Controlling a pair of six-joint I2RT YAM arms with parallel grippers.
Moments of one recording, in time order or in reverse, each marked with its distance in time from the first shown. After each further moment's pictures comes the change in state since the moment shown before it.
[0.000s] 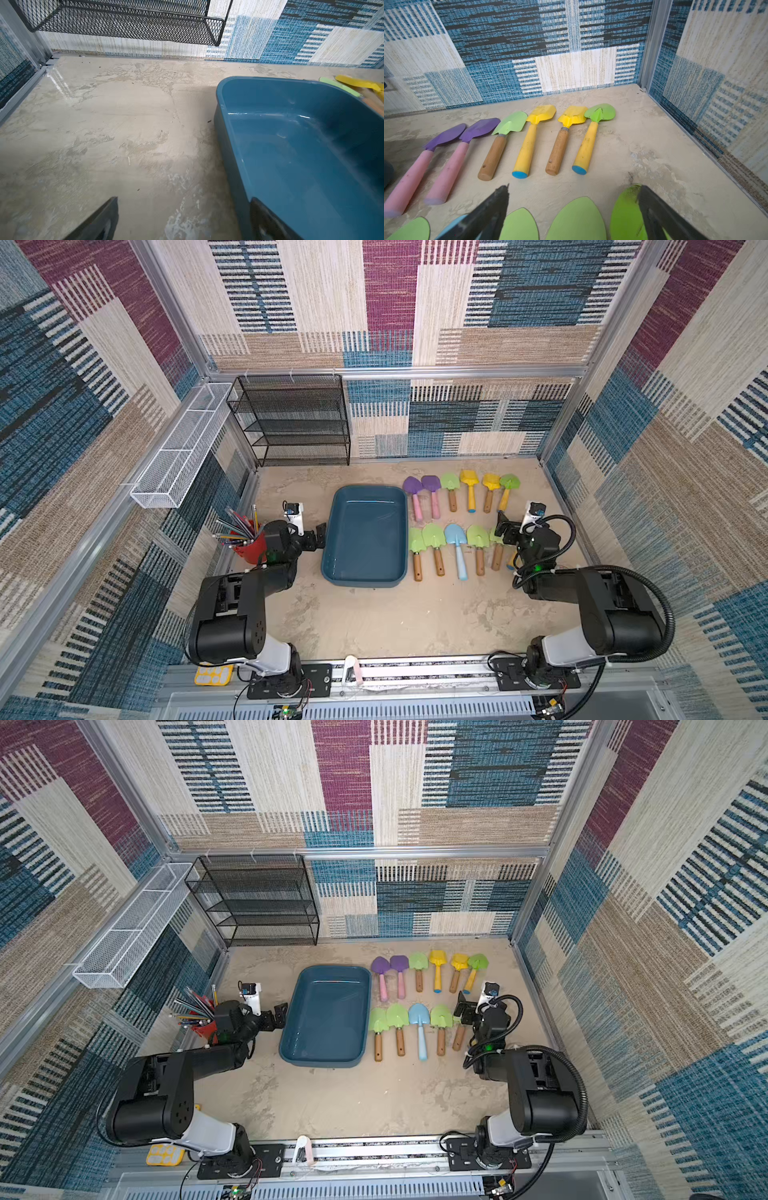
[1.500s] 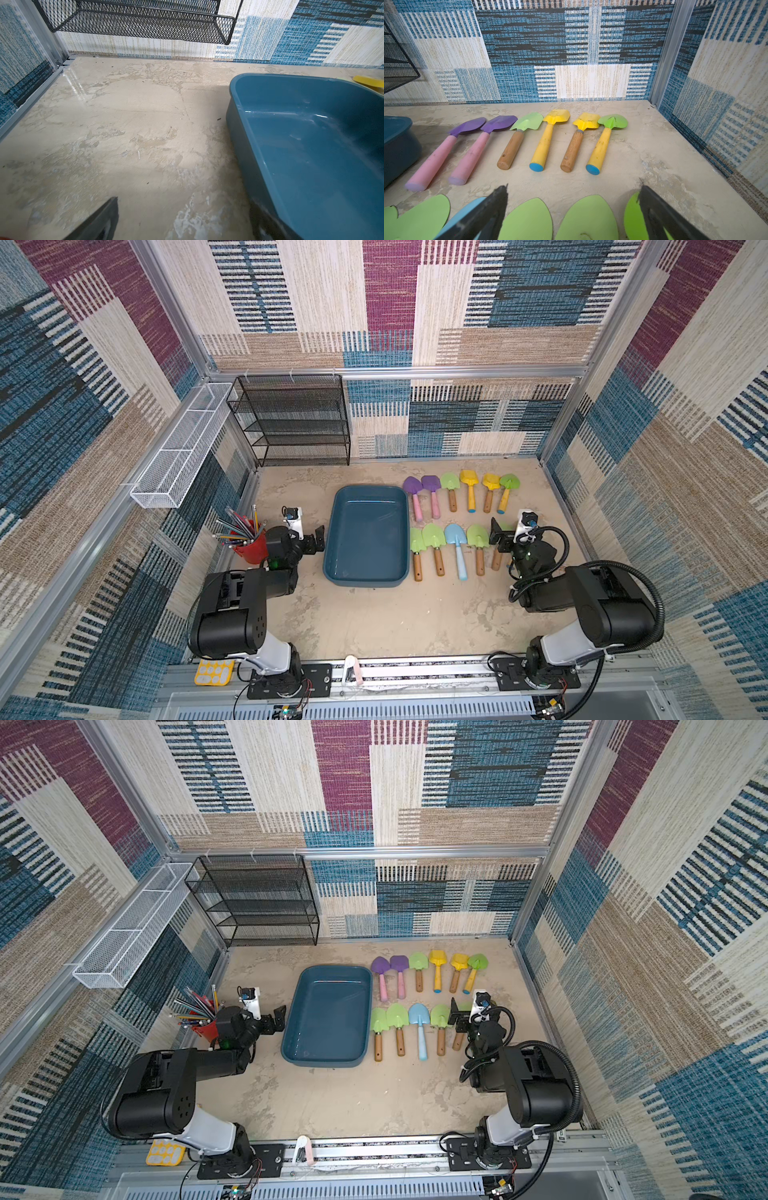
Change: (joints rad) left arm -0.011 0.031 -0.059 0.126 -0.059 -0.005; right arm 0.050 0.055 -0.101 0.243 -0.009 -0.069
